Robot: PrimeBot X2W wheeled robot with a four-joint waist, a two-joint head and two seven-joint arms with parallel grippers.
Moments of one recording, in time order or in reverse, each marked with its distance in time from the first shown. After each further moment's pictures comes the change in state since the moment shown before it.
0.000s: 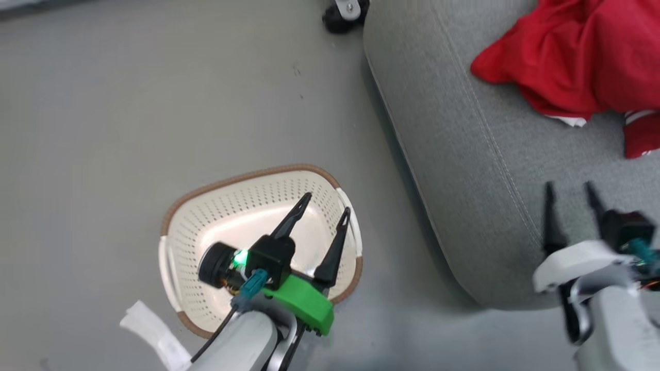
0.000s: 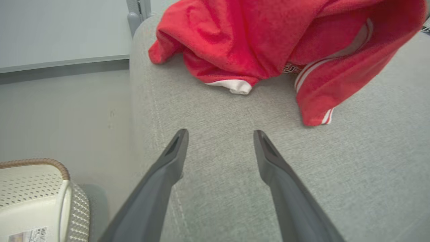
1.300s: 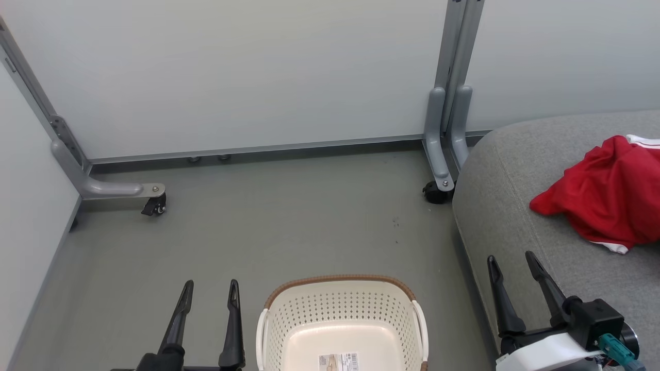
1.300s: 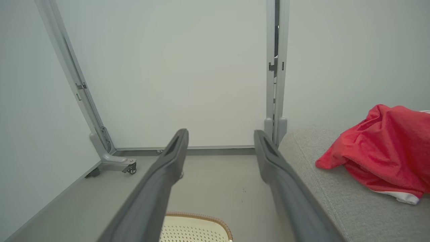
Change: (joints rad) left arm 0.624 -0.120 0.610 -0.360 0.323 -0.107 -0.003; right arm 0.396 0.049 0.243 -0.407 0.123 0.000 0.000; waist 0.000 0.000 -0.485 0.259
